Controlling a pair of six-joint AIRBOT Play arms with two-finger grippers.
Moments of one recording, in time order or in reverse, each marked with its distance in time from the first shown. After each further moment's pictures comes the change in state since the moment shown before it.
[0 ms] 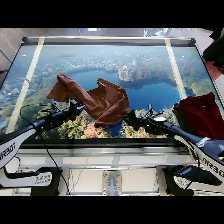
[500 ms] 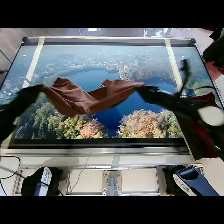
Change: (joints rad) left arm 0.600 0.827 0.057 0.359 -0.268 -0.117; right arm -0.166 0.680 0.322 -0.761 0.250 0.051
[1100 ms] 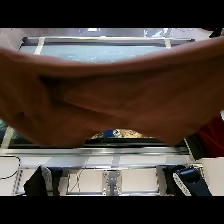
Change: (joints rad) left arm 0.319 -0.025 0.845 0.329 -0.101 -0.258; right arm -0.080 0.184 0.561 -0.773 0.150 0.282
